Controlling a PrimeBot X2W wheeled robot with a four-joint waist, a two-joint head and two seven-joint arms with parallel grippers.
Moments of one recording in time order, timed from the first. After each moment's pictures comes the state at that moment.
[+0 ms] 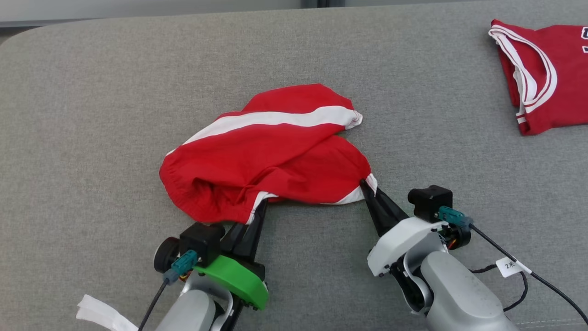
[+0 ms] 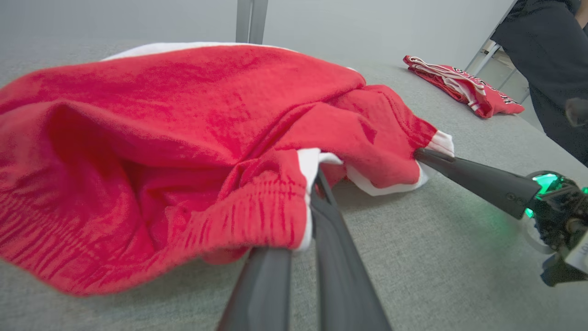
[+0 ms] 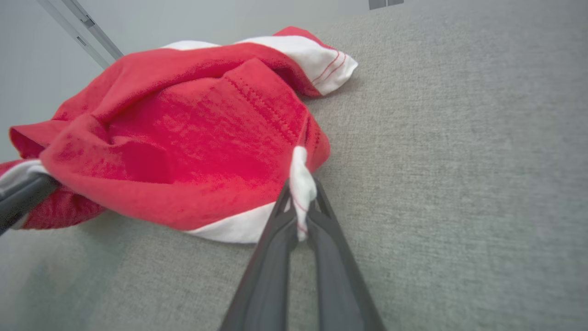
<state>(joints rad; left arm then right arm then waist) -0.27 0.09 -0.50 0.40 -0.41 -0.13 -0.26 -0.42 -0.05 0.42 0.65 0.44 0.13 -0.26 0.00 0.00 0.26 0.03</state>
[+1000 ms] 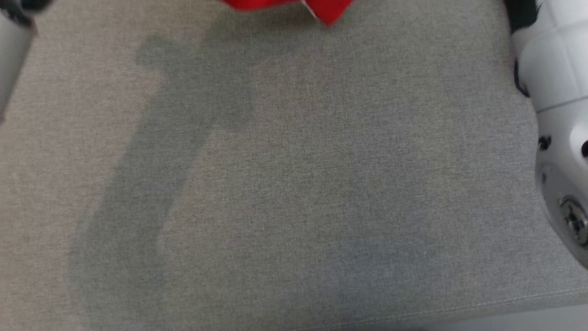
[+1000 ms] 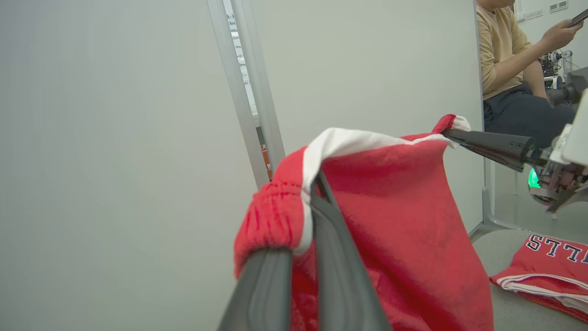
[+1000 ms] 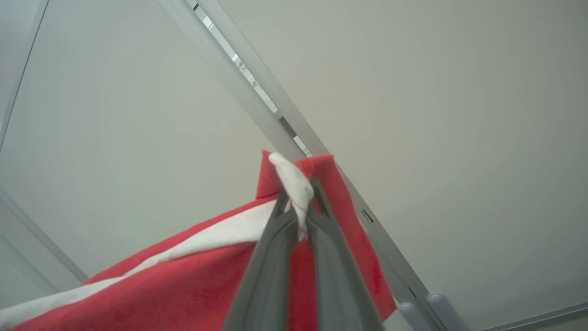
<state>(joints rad) -1.45 0.45 -0.76 0.44 -0.73 -0.13 -0.20 -1.53 -0.05 0.12 0.95 0.82 0.13 -0.21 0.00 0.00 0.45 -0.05</state>
